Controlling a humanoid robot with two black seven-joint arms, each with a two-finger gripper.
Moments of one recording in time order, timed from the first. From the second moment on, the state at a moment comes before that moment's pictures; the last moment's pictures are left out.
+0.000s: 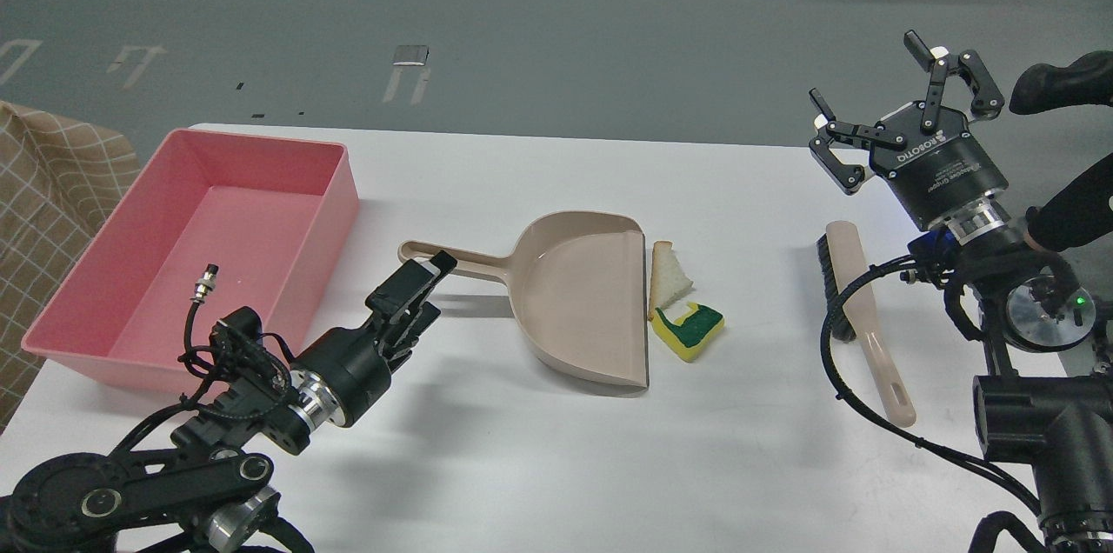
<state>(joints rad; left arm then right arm) -0.40 0.69 -0.25 -1.66 0.68 0.49 -0.37 0.44 -0.04 1.70 1.04 -0.16 0.49 -0.43</state>
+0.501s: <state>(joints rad) -0.44 0.53 -0.25 -1.43 0.68 0.49 -0.37 0.45 -0.03 1.70 1.04 -0.16 0.49 -0.43</state>
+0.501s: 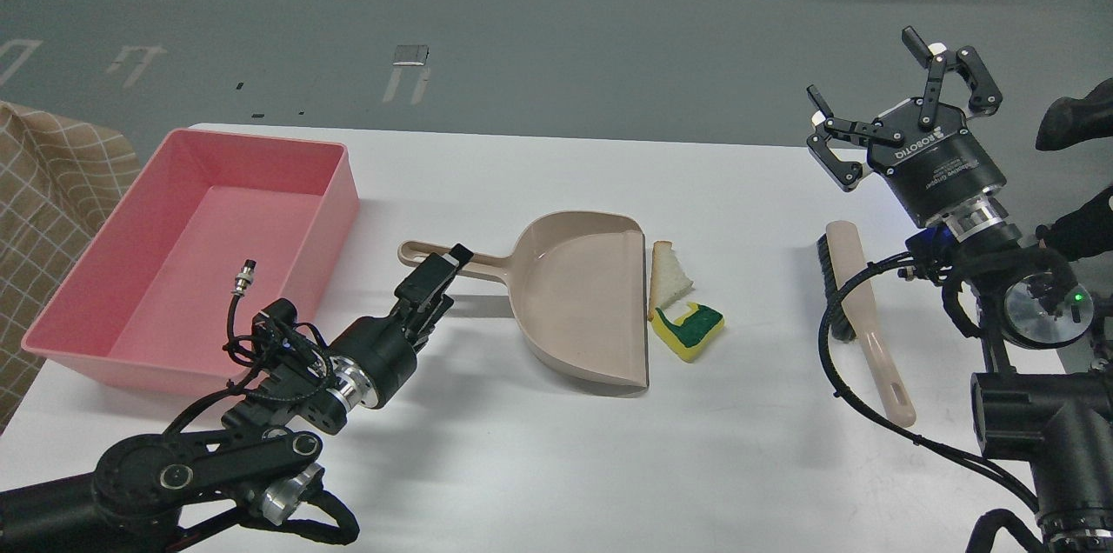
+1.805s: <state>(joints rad) -0.51 0.41 -0.26 -1.25 0.68 0.49 -0.37 0.45 -0.04 1.70 1.05 -0.16 0.49 -0.43</state>
